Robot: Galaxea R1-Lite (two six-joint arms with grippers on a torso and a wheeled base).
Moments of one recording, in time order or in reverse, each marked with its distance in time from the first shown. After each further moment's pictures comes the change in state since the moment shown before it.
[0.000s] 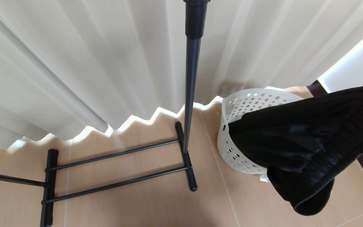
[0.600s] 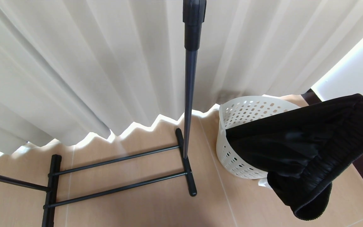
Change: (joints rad) left arm -0.003 0.000 0.000 0.000 -0.001 -0.003; right arm 0.000 0.013 0.024 -0.005 0.000 -0.055
